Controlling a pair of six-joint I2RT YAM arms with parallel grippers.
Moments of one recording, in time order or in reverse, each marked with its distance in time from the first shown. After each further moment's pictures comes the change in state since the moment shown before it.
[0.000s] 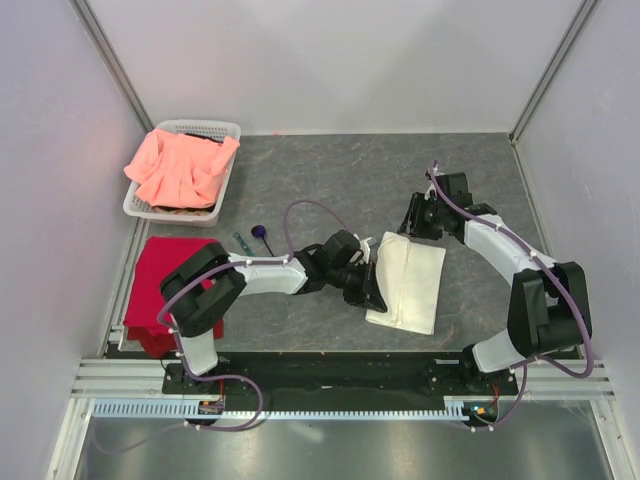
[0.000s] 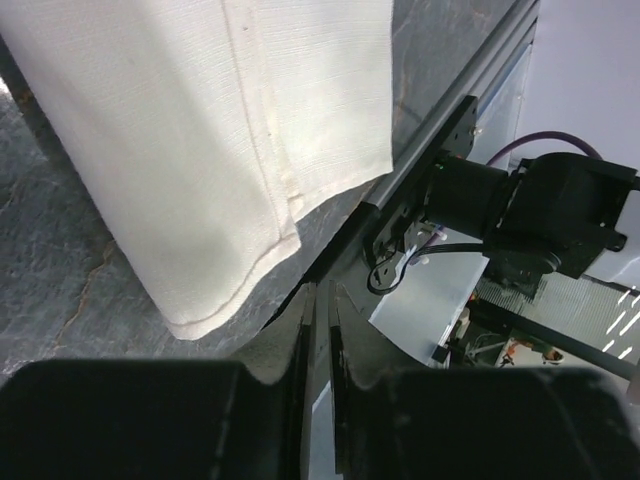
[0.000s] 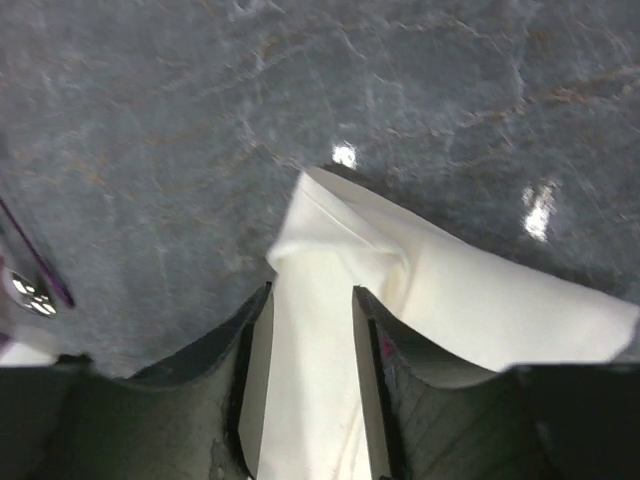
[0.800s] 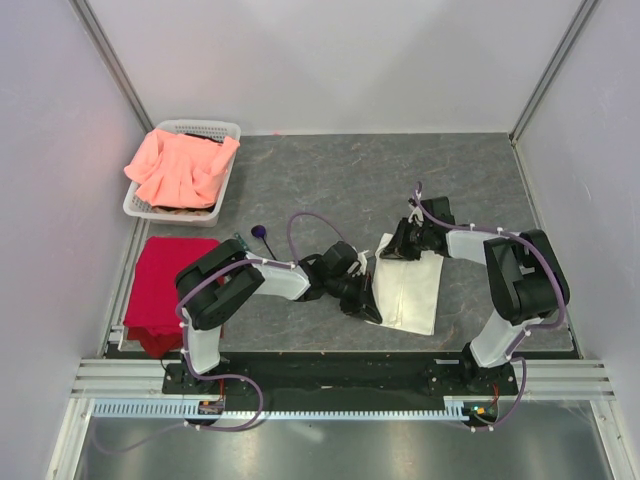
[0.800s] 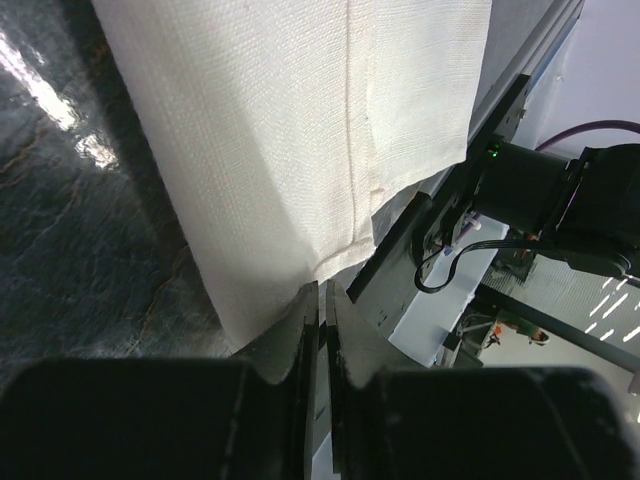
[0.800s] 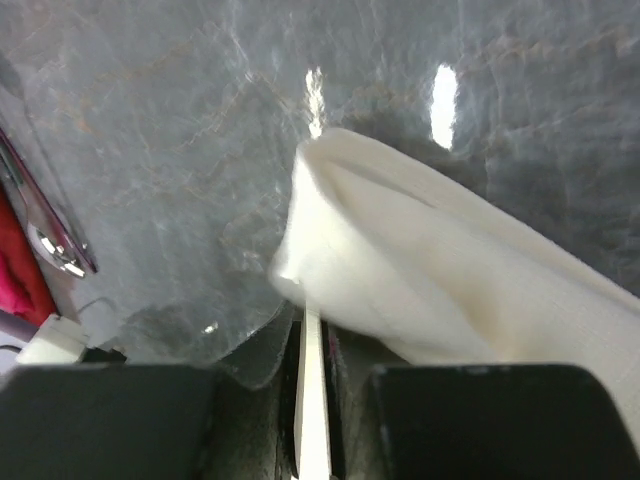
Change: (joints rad) left arm -0.001 0.103 -0.068 0.116 0.044 -0.009; right arm 0.026 0.222 -0.137 0.328 -0.249 0.145
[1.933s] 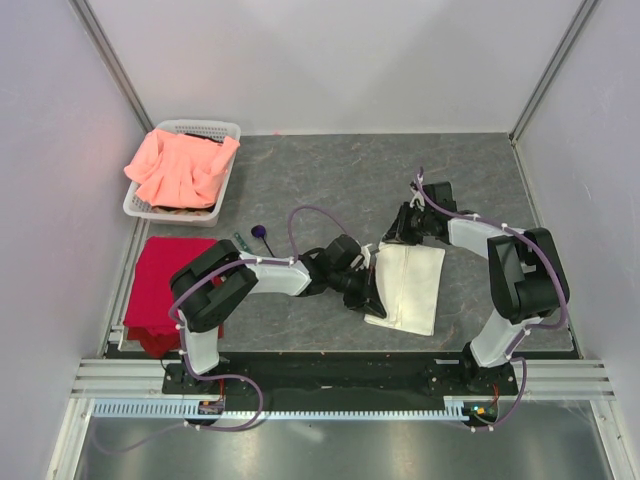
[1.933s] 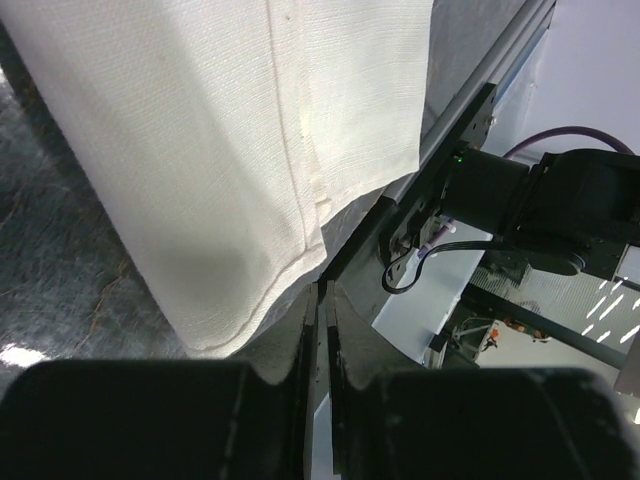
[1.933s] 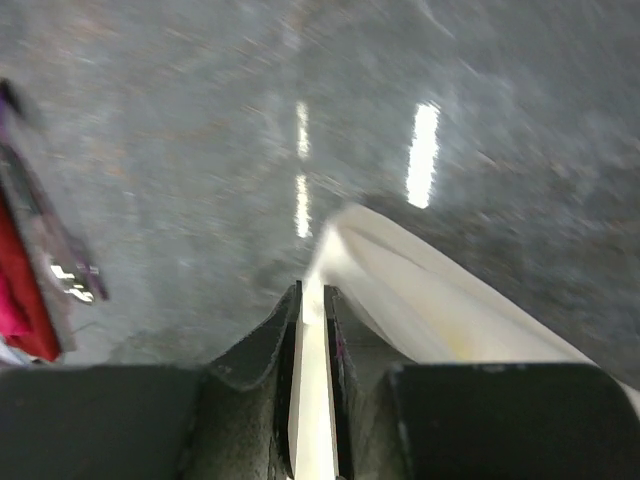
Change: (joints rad) left arm 0.000 -0.032 0.055 -0.062 -0.002 -0.010; right arm -0.017 0.007 0.114 -0.065 0.024 -0.043
